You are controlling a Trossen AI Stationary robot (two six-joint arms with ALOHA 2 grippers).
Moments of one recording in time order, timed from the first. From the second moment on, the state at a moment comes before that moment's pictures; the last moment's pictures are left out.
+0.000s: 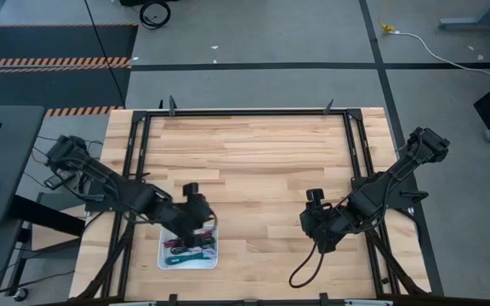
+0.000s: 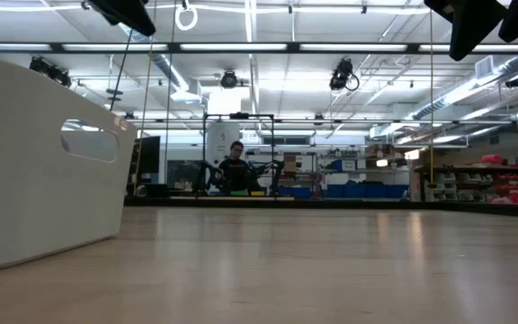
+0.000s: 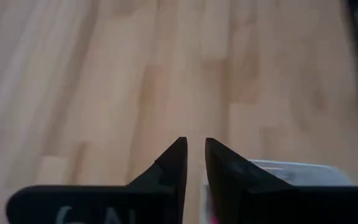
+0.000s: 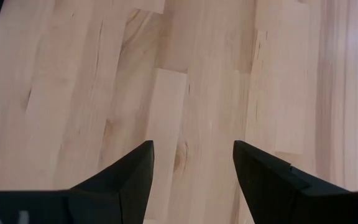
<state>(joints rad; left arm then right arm) -0.54 1.38 1.13 -0.68 -0.45 -0.46 0.65 1.41 1.13 -0.92 0.37 0.42</state>
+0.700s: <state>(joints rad) -0.55 1.44 1.01 -0.89 -0.17 -0.83 0.64 1.41 1.13 -0.91 0.36 0.42</state>
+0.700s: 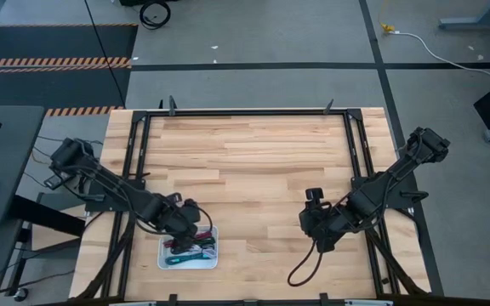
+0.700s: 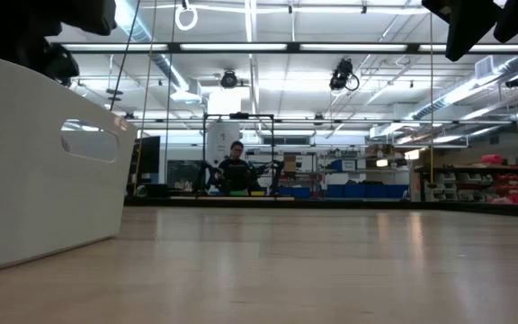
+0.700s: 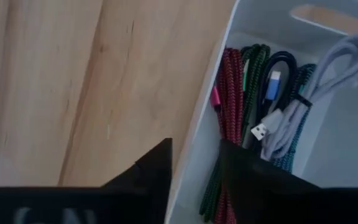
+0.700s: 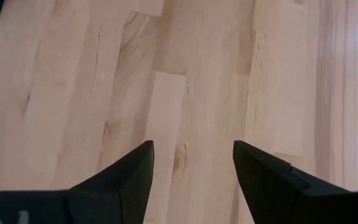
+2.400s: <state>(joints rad) -0.02 1.58 1.01 -0.47 -0.09 -0.14 0.64 1.41 1.13 -0.91 0.37 0.53</state>
